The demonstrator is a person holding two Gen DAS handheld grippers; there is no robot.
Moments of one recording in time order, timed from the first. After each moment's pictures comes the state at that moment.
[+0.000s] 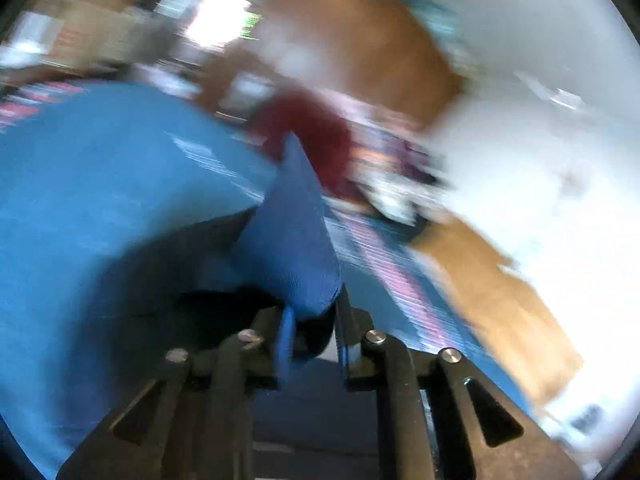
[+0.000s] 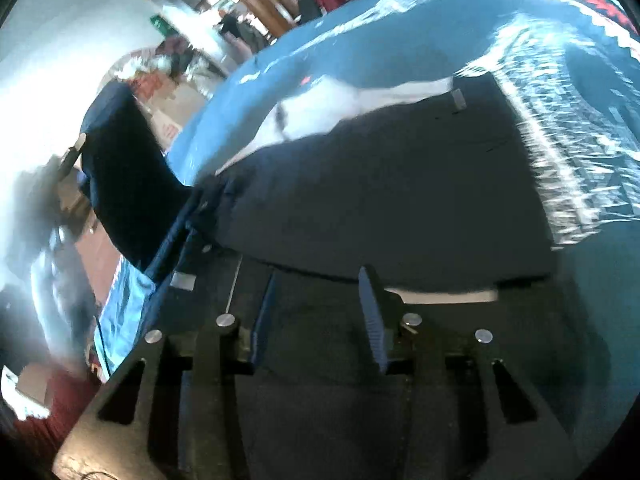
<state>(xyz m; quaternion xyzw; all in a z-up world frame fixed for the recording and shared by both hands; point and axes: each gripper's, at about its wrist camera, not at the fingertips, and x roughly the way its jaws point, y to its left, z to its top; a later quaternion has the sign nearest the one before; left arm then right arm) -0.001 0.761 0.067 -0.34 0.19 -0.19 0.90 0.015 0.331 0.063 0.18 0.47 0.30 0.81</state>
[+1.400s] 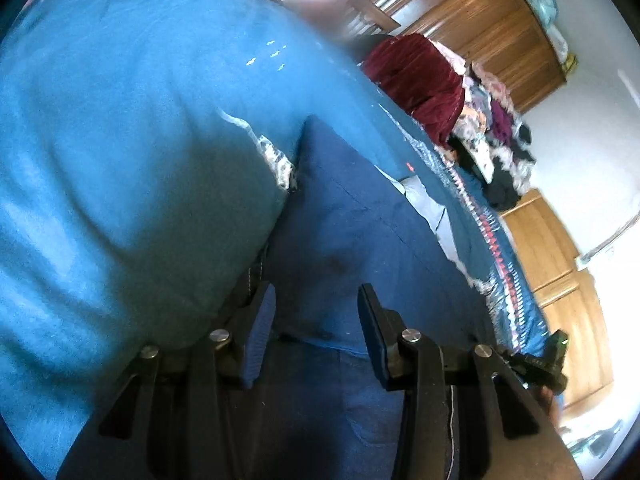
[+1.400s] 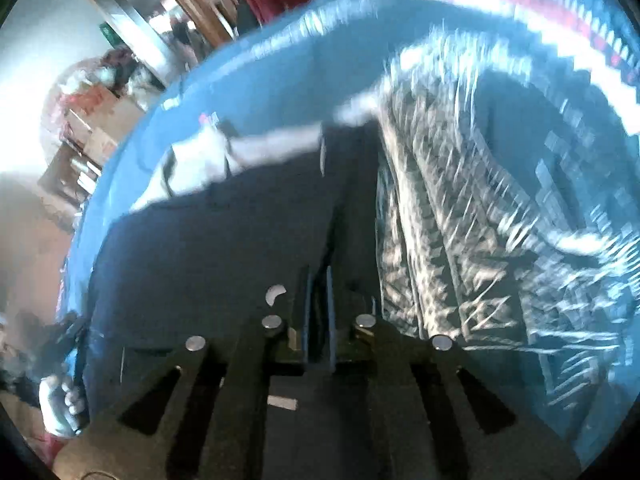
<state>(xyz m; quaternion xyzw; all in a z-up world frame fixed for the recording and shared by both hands) -0.070 0.822 -0.076 -0.35 0.32 0.02 0.88 0.098 0.280 0.047 0.13 0.46 0.22 0.85</state>
